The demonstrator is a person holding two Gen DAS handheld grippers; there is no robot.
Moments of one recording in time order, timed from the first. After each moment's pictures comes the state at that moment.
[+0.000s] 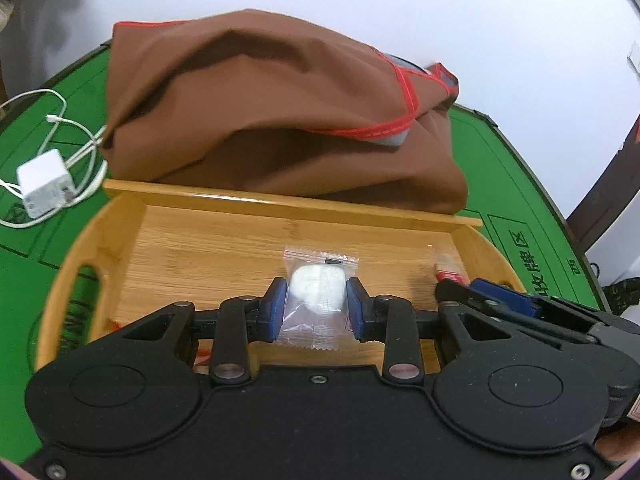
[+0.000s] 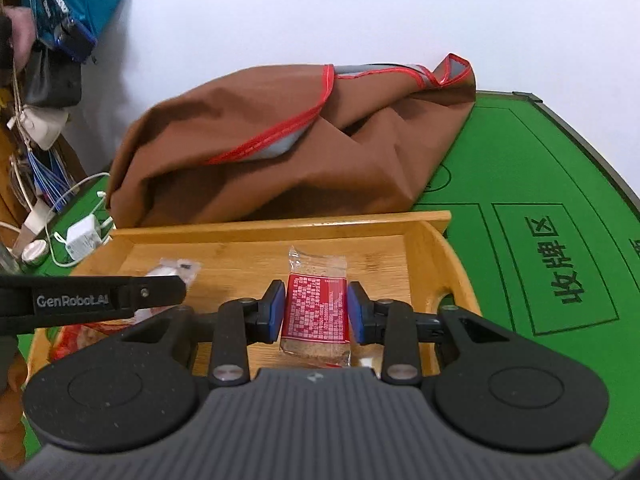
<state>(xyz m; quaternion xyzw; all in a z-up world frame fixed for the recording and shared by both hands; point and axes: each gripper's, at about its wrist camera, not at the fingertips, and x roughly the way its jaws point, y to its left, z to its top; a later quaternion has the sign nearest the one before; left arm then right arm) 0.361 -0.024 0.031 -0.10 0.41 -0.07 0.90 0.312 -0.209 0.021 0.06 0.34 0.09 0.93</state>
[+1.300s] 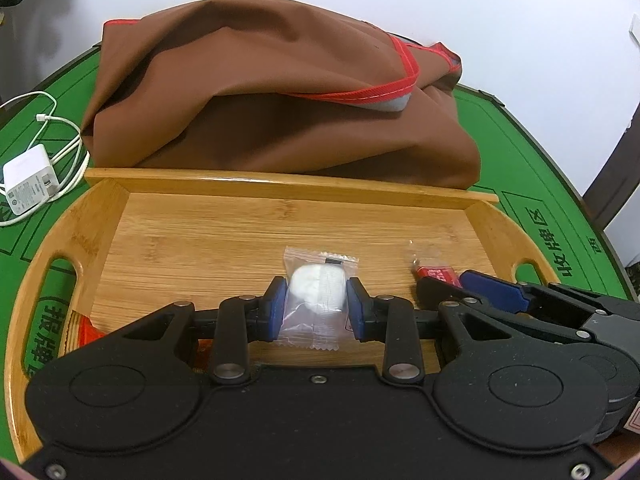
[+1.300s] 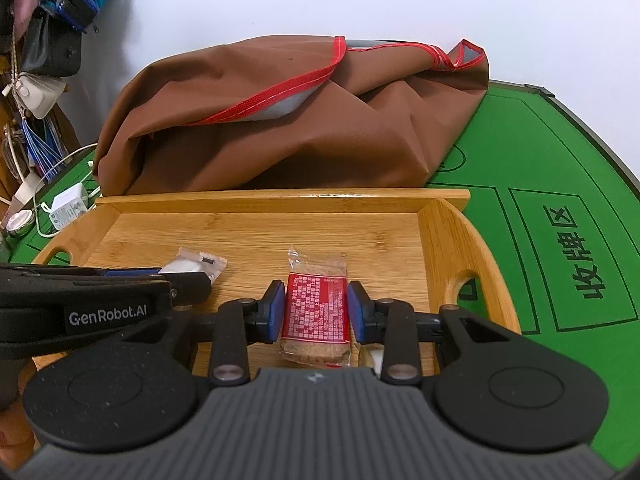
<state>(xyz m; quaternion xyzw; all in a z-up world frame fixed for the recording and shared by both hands) 0.367 -0.040 0.007 -0.07 0.41 -0.07 0.91 0.320 -0.193 -0.001 0.03 0.36 0.08 0.93</state>
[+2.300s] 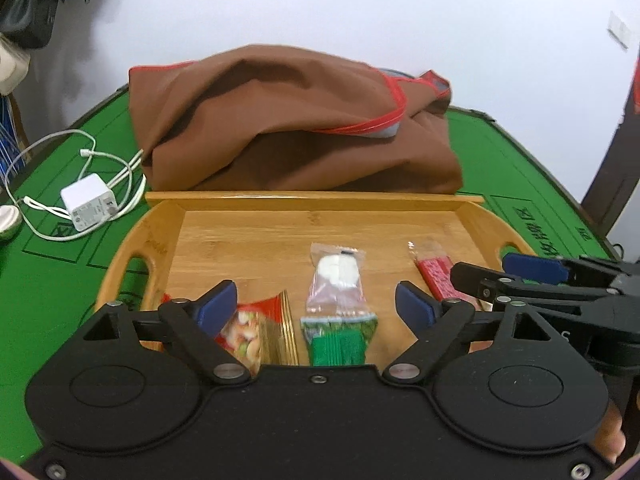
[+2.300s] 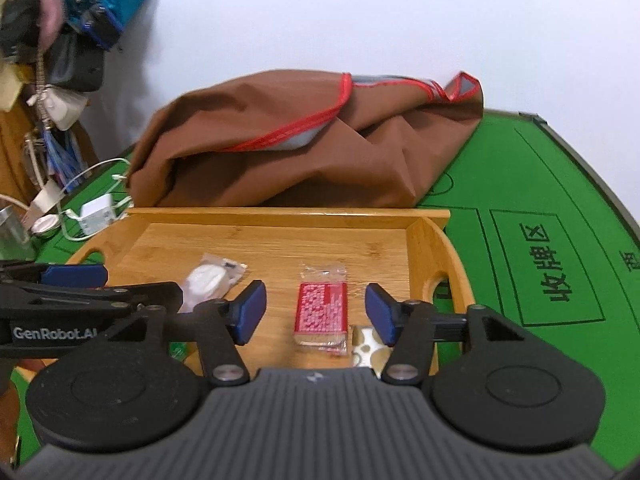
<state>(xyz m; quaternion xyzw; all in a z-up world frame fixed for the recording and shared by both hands) 0.295 -0.020 0.041 -0.03 0.35 -0.06 0.93 0.267 -0.203 0.031 0.01 0.31 0.11 0.94</state>
